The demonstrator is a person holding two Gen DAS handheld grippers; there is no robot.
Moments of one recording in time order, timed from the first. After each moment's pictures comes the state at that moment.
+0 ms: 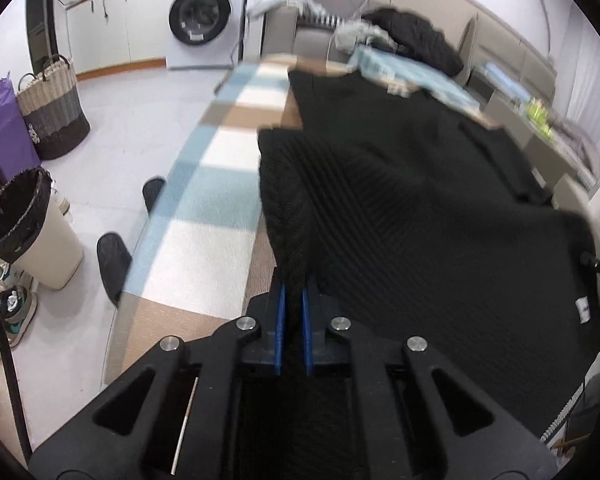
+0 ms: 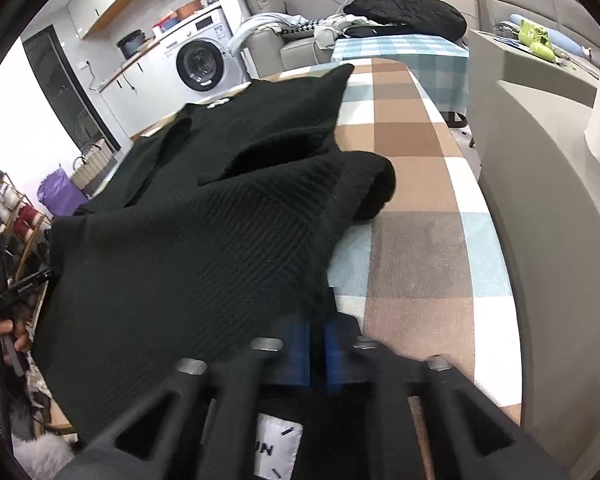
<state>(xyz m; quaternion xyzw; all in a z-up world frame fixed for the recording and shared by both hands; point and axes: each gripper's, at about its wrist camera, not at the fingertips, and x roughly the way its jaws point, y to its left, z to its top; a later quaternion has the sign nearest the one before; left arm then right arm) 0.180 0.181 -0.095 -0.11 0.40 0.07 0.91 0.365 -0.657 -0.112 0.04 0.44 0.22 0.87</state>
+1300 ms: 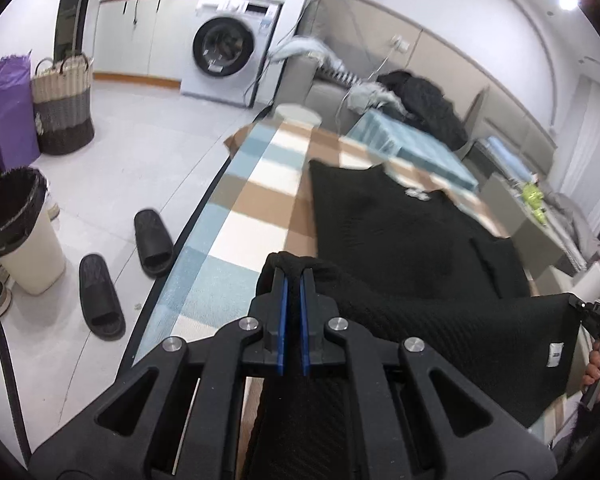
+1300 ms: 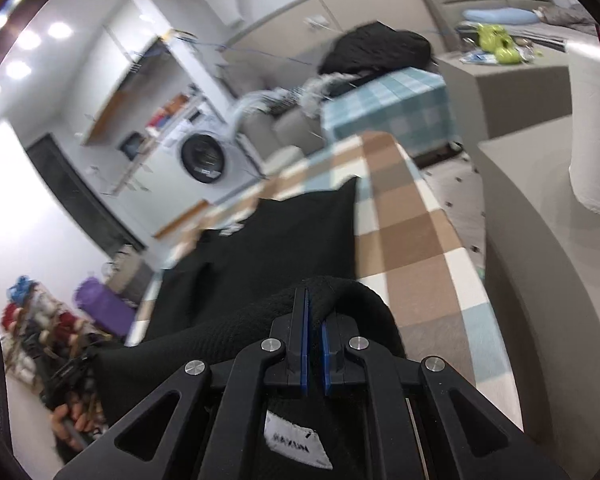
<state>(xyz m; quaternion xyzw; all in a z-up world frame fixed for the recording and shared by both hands) 0.218 0.224 -0.059 -0.19 0.34 0.09 0.92 0.425 -0.675 -0.064 0.19 0.40 0.18 0.88</state>
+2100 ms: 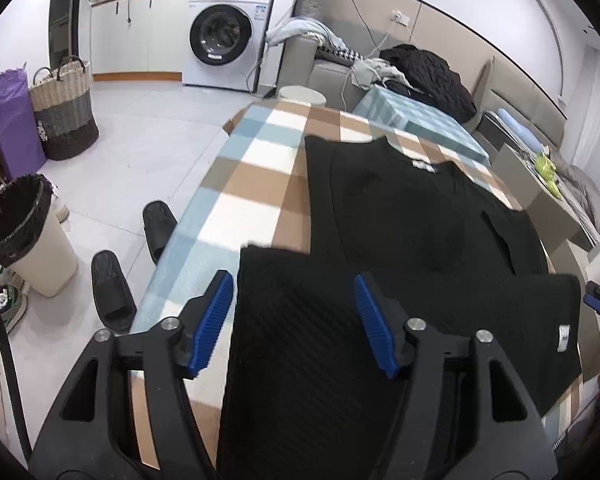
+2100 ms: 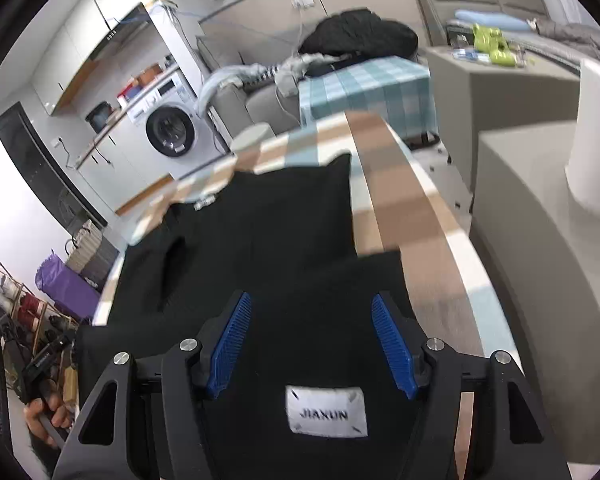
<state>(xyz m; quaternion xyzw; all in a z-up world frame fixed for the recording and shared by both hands) 0.228 0.199 -0.067 -0.15 0.37 0.10 0.91 0.404 -0.641 -0.064 0.13 0.43 0.14 0.88</state>
